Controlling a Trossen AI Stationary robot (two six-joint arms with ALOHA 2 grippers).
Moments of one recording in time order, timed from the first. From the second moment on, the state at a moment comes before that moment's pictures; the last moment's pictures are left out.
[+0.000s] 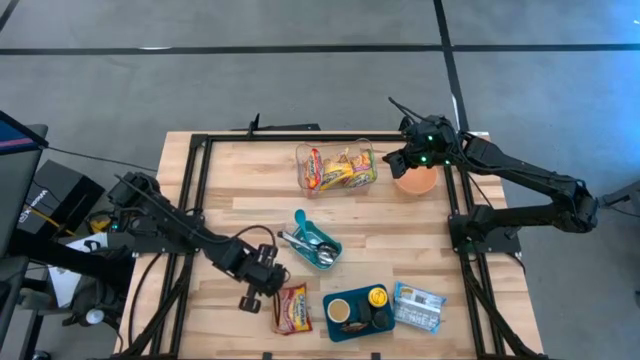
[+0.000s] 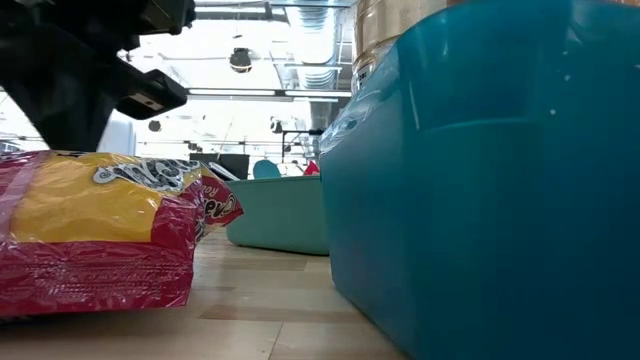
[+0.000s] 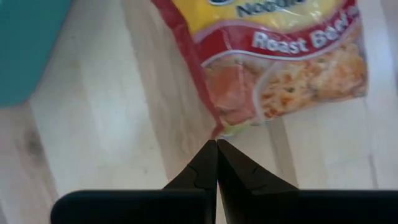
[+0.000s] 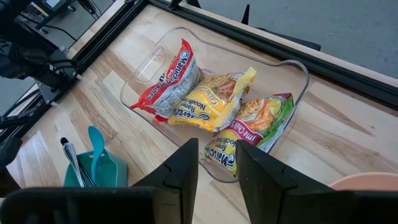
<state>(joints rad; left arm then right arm) -0.53 1.60 1.00 -0.63 -0.05 -0.27 -0.54 1.05 0.93 -0.54 -0.08 0.43</state>
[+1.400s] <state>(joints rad) -0.52 1.60 0.90 -0.39 0.01 -0.10 -0.54 1.05 0.93 -0.54 -0.08 0.43</state>
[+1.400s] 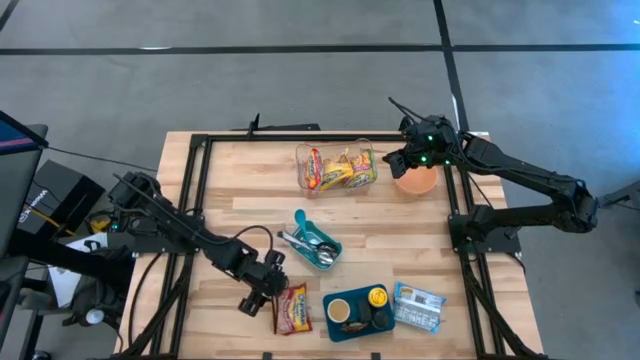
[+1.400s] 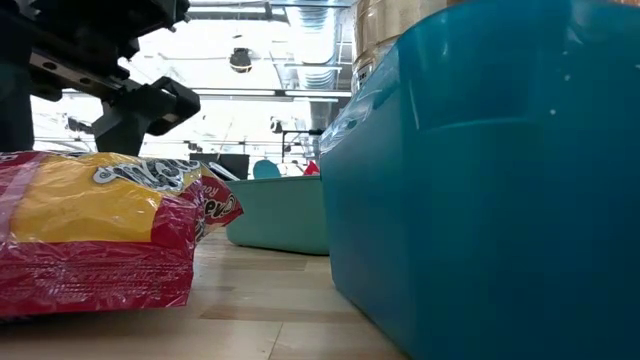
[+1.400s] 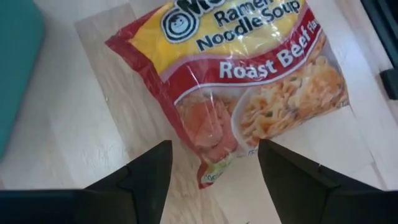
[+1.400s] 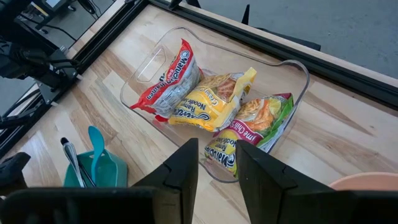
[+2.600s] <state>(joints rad) -0.52 1.68 0.90 -0.34 0.06 -0.11 -0.54 1.05 0.93 -0.54 -0.08 0.43</state>
